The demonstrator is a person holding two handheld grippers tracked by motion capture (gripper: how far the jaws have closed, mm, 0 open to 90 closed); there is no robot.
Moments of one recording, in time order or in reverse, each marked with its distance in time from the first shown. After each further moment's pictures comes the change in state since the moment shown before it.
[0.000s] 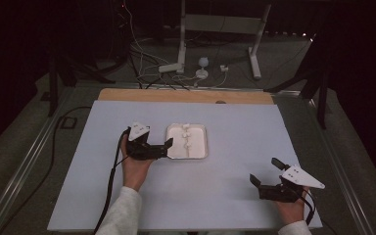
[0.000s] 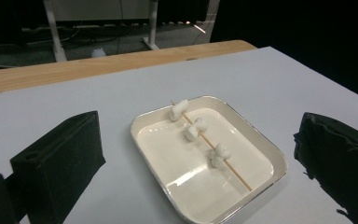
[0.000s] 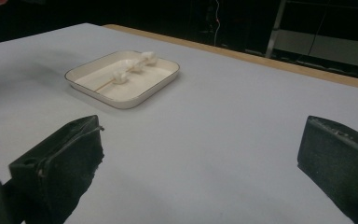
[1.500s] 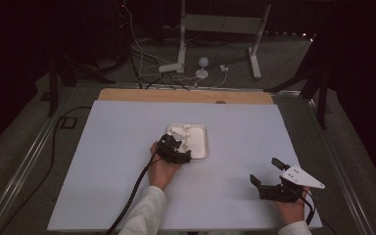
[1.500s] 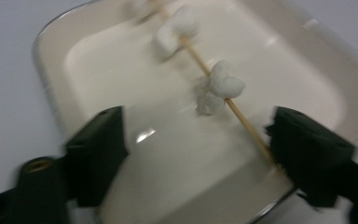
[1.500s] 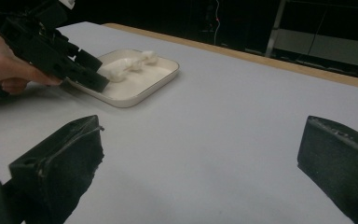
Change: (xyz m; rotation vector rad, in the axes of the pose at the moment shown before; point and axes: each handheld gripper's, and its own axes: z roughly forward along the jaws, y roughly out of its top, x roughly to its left) left arm -0.039 -0.039 0.094 0.382 0.128 0.099; right arm 0.000 0.000 0.000 0.004 0.000 -0.001
